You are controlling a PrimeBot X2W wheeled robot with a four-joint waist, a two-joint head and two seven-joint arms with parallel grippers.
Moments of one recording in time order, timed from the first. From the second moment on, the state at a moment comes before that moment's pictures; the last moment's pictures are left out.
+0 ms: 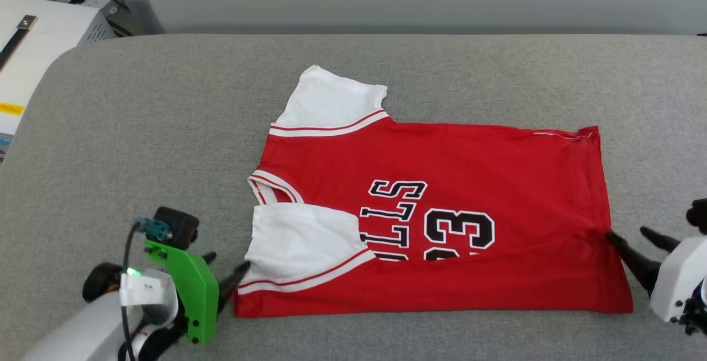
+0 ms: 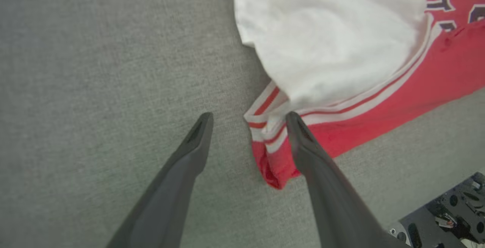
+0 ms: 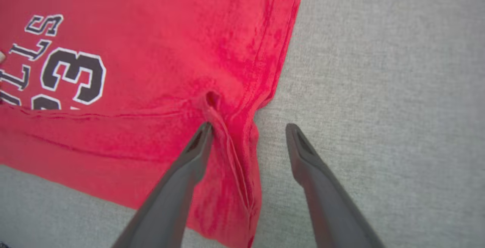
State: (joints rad) left arm -0.41 0.72 -0.88 0.22 -1.01 -0.01 0.26; right arm -0.22 -0.68 0.41 0.31 0.86 0.13 0.22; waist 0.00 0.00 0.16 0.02
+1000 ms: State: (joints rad) left arm -1.36 0.56 -0.83 0.55 -0.86 -0.11 0.65; right arm -0.32 -0.32 0.09 -0.10 0.36 0.13 -0.19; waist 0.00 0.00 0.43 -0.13
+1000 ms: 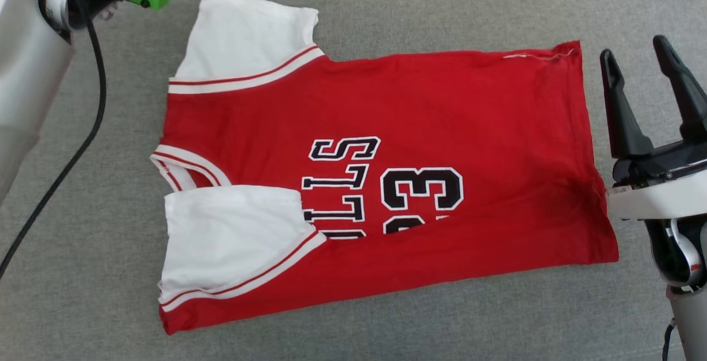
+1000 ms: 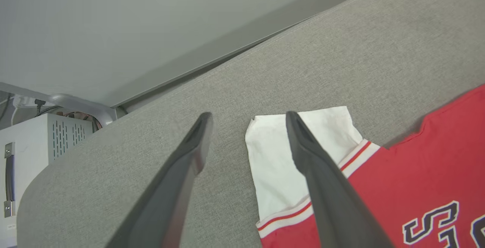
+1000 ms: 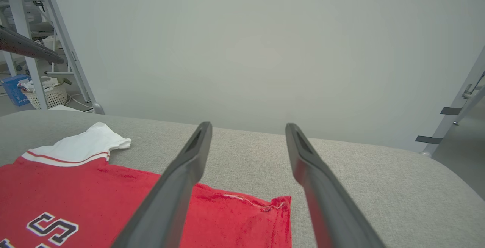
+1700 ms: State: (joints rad) left arm -1.44 0.59 -0.96 0.70 -0.94 -0.13 0.84; right arm -0.41 -0.33 0.14 -0.06 0.37 0.13 -0.24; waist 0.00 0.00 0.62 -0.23
